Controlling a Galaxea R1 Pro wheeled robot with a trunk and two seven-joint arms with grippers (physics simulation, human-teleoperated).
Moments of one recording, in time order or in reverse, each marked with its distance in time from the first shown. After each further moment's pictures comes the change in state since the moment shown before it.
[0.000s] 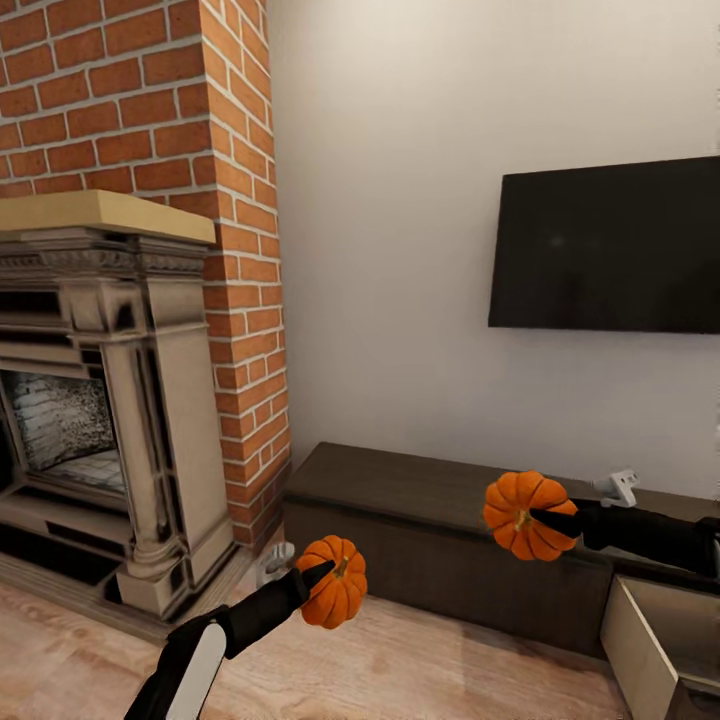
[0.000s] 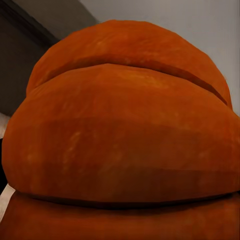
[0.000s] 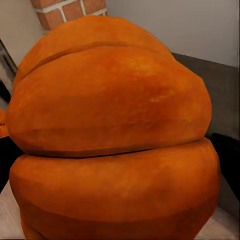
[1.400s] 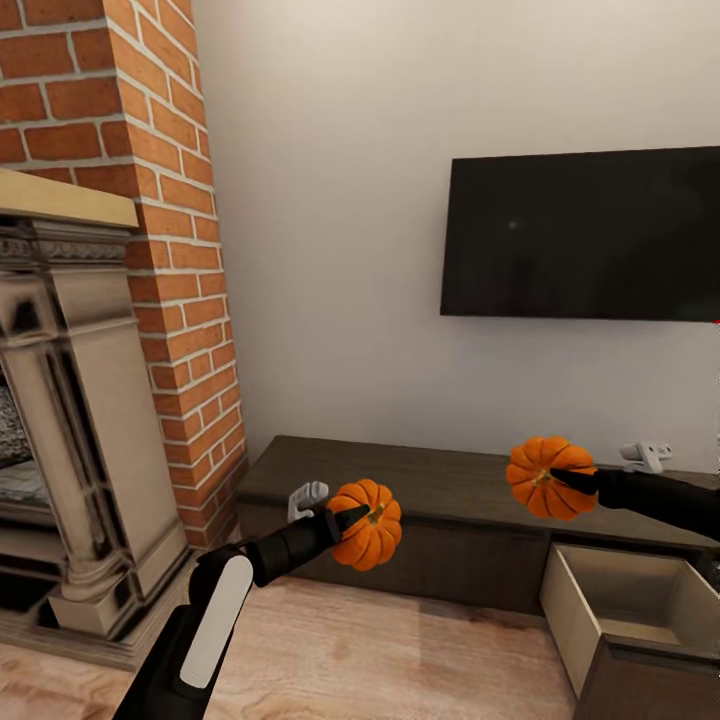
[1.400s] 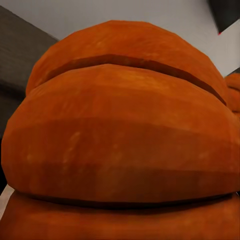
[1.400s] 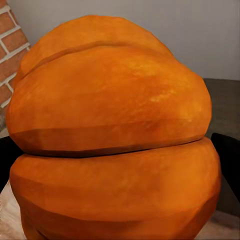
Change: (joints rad) left arm -0.099 -0.033 -0.158 -0.264 0.103 0.160 0.180; right arm -0.116 0.012 -0.078 0.000 0.022 0.107 -0.114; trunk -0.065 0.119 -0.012
